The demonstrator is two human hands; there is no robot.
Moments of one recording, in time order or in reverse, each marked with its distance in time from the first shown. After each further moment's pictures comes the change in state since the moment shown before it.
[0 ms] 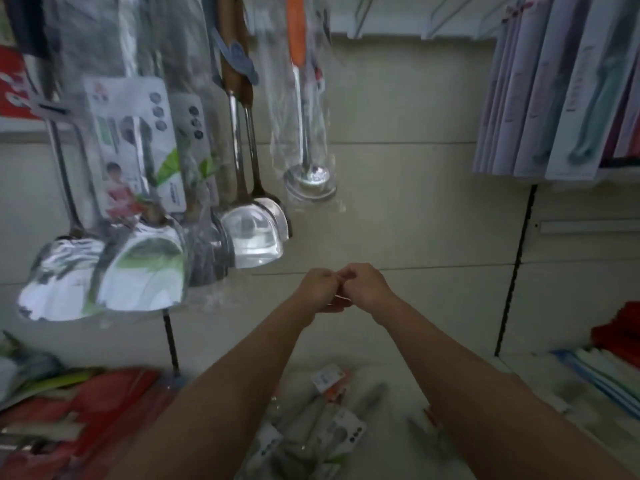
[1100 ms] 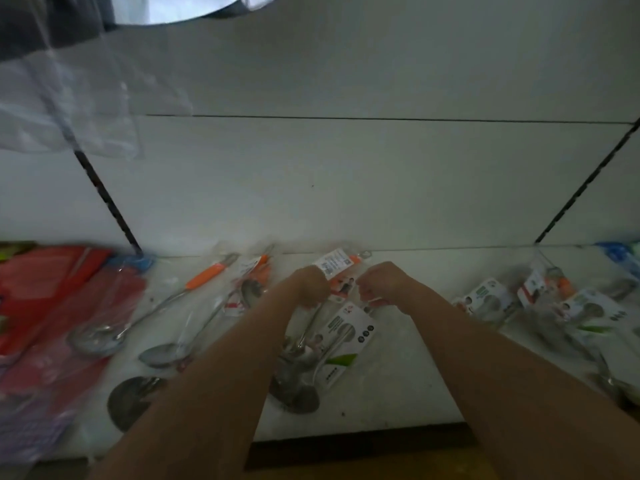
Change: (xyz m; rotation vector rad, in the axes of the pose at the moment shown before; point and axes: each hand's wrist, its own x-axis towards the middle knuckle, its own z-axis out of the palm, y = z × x) left_hand 0.096 -0.246 0.018 0.646 -0.307 -0.436; right_hand 0.051 0.213 0.118 0.008 -0.367 0.624
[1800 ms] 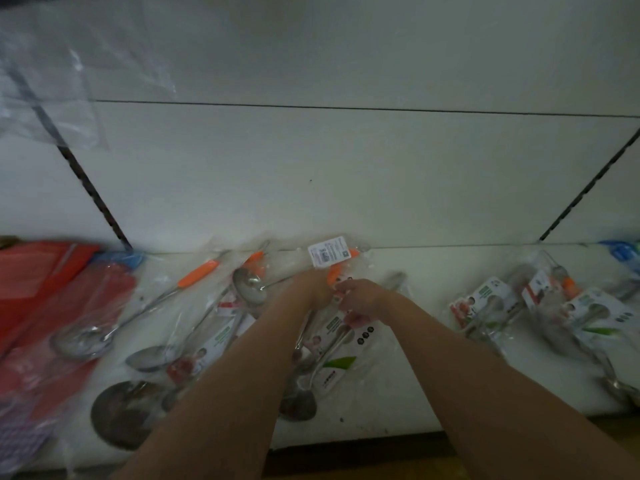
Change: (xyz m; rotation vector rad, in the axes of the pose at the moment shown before) left_hand 0.007 0.003 0.014 0.283 0.056 0.142; right_hand 0.020 0.011 0.032 -0.191 -0.195 0.006
